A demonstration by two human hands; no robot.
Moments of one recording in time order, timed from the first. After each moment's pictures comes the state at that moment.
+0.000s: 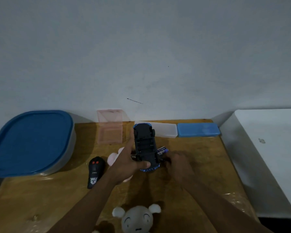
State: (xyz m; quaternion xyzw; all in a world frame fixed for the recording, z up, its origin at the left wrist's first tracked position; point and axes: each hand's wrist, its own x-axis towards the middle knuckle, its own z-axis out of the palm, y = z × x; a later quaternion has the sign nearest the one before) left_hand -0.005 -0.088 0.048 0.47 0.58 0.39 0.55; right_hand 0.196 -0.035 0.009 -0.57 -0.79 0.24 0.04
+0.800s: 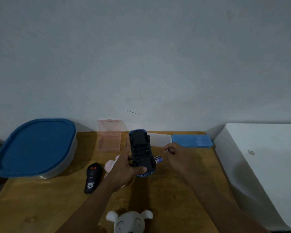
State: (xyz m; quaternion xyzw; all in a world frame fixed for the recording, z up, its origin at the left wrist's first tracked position) left_hand 0.011 -0.097 0.062 0.46 0.58 0.44 0.52; right_hand 0.198 -0.025 0.089 -0.61 -0.63 0.42 0.24
